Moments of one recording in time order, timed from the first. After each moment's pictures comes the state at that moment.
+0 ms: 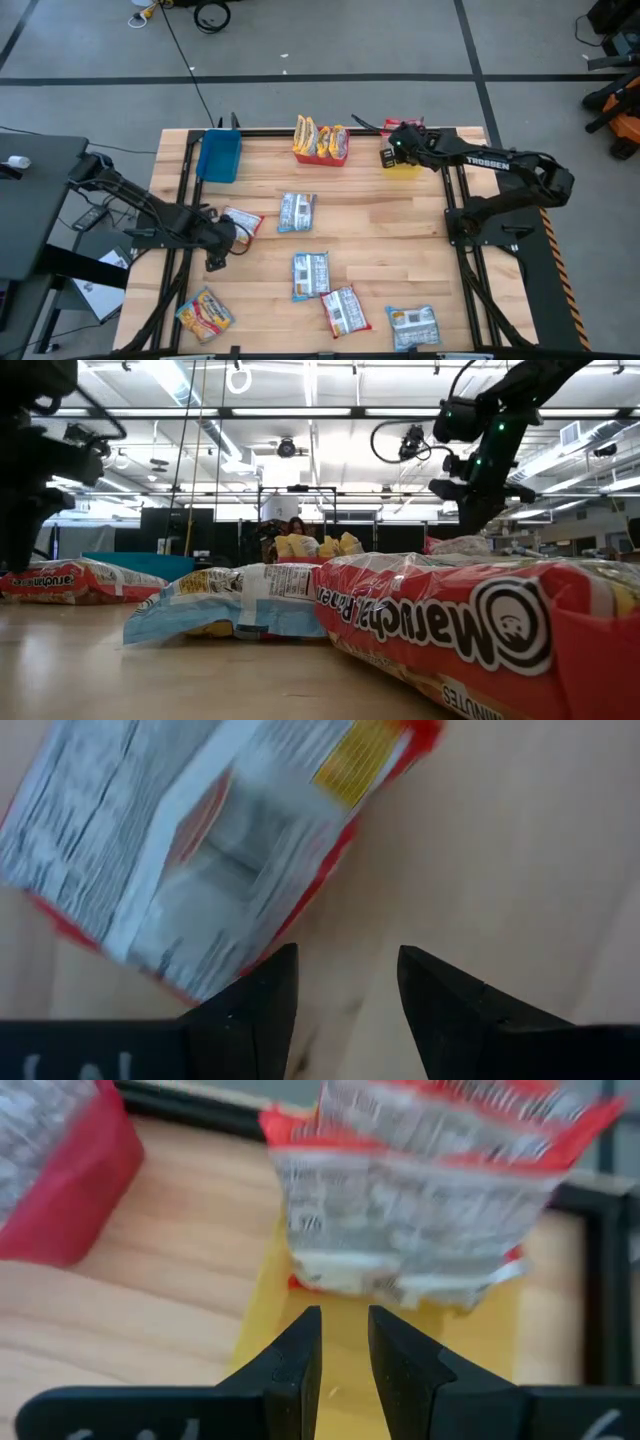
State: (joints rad) left arm -0.47 1.01 0.50 -0.89 -0.14 -0.73; right arm -0.59 1.26 0.82 -0.61 0.43 0.65
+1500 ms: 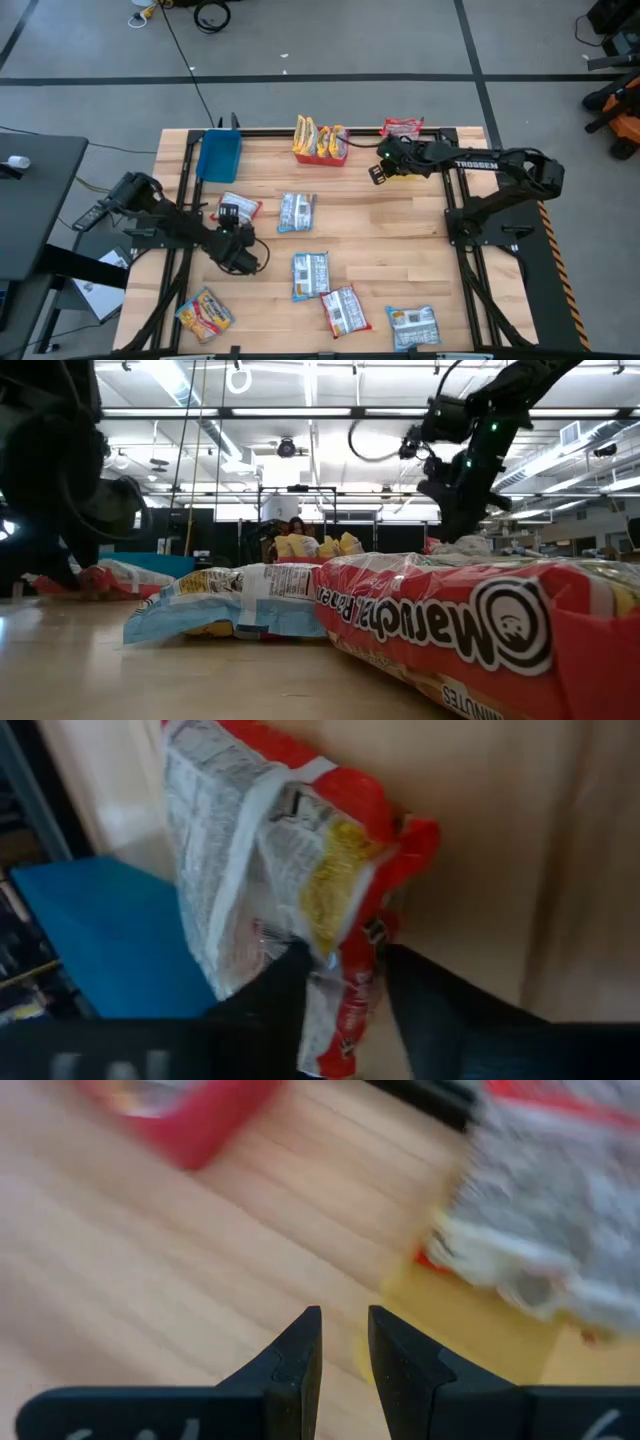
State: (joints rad) left arm -0.49 1.64 0.68 -0.99 -0.55 -0.51; right arm -0.45 1.33 0.82 -0.54 0.32 0.51
